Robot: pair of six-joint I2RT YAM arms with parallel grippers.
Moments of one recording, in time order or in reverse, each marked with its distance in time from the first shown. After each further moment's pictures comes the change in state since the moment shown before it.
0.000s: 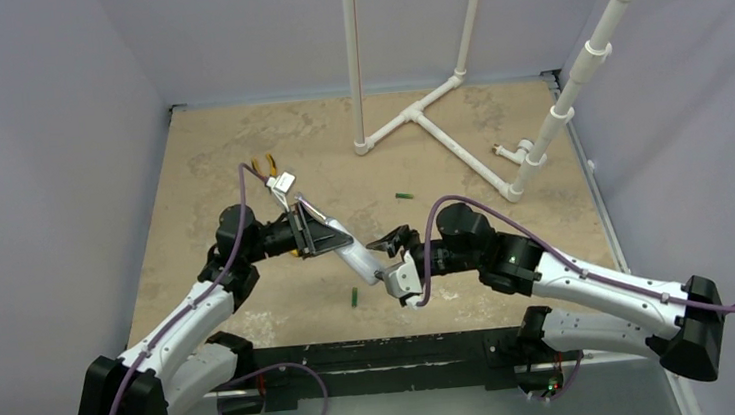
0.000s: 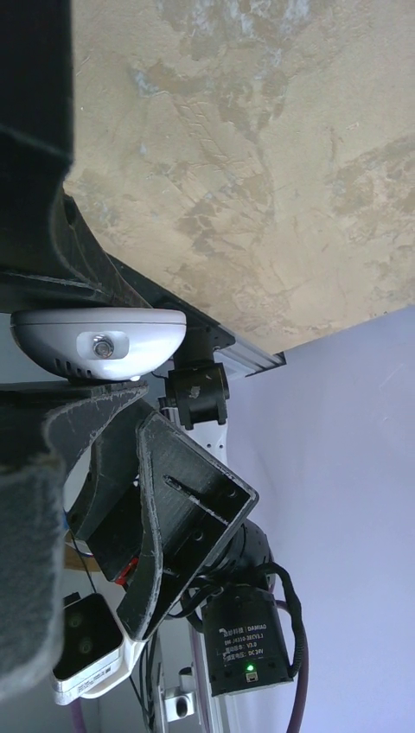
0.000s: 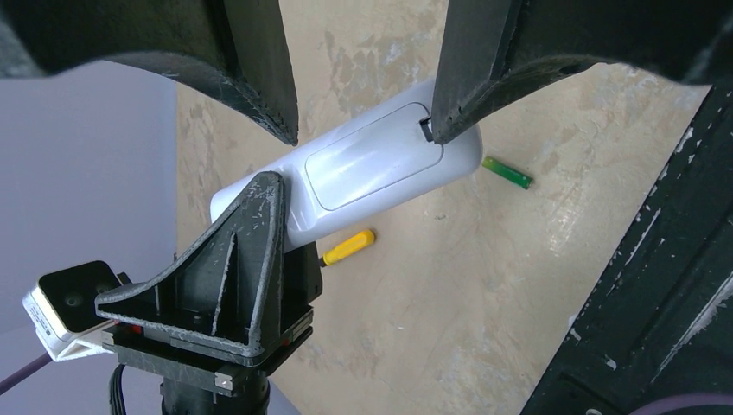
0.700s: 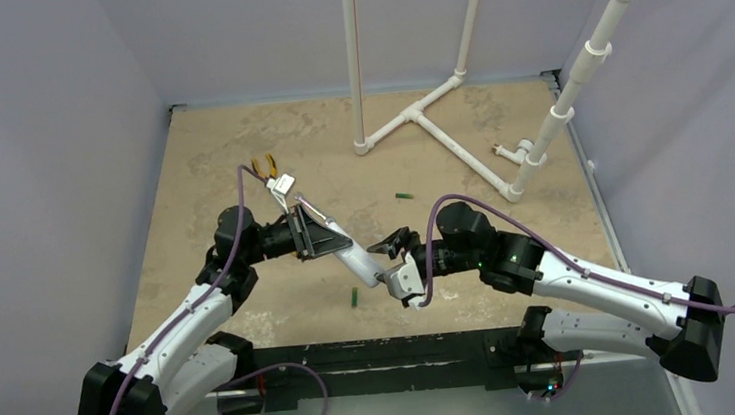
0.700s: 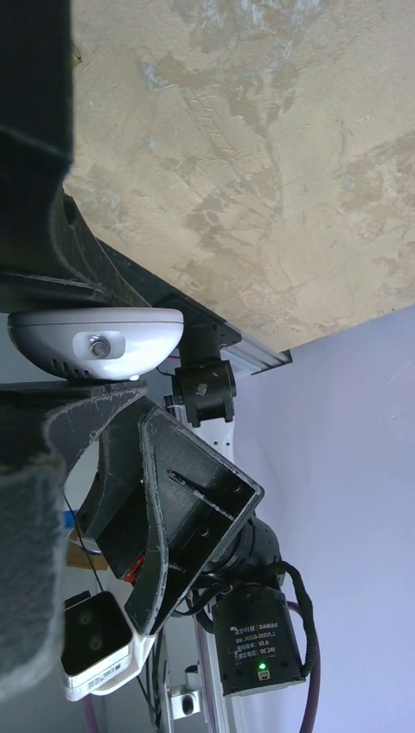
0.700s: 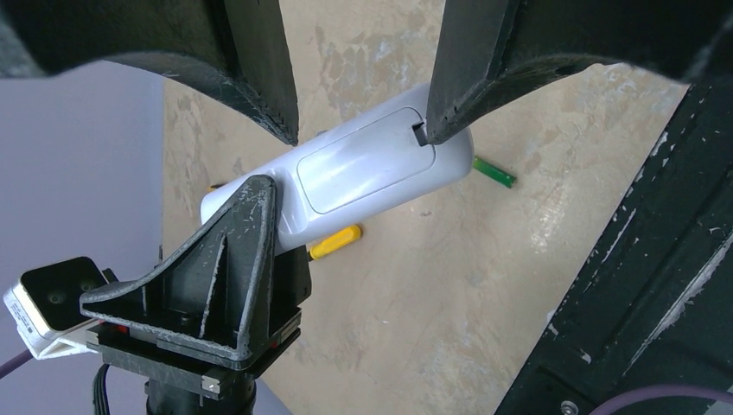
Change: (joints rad) left arm 0.000 -0.026 0.000 -0.026 0.011 0.000; right arm -0.001 -0.009 0.013 -0.040 -0.032 -0.001
